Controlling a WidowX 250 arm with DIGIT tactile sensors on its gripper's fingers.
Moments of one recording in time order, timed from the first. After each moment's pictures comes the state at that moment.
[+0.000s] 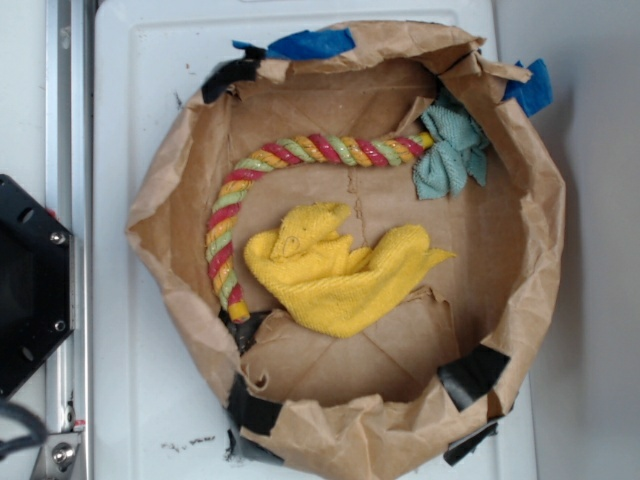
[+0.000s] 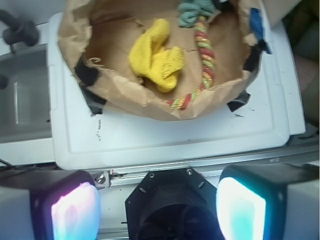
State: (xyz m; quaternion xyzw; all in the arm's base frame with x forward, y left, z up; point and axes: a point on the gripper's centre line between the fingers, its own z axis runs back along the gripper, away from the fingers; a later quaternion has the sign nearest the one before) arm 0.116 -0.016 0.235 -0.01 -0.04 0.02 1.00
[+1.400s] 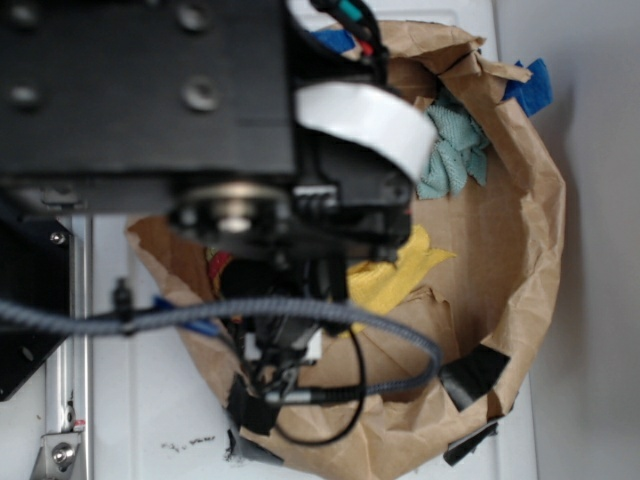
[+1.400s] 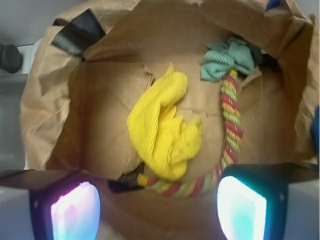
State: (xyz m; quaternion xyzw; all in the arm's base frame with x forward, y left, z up) arm 0.237 -0.007 0.169 -0.01 -0.03 -0.03 1.00
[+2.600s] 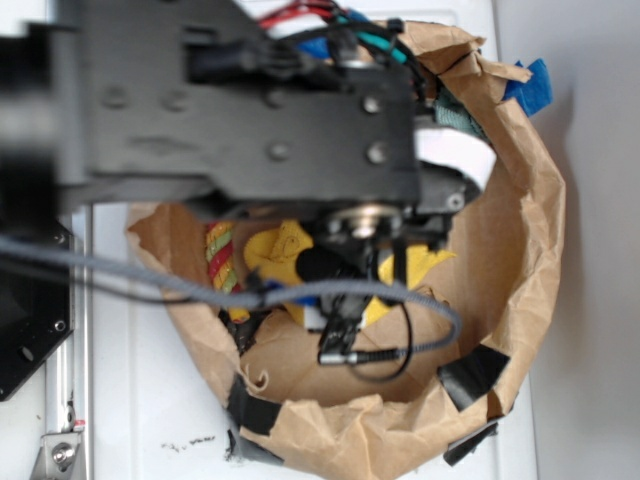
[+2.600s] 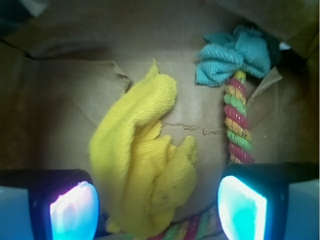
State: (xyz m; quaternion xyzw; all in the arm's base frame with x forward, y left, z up) arm 0.260 0.007 0.110 0.01 -0.01 -0.02 1.00
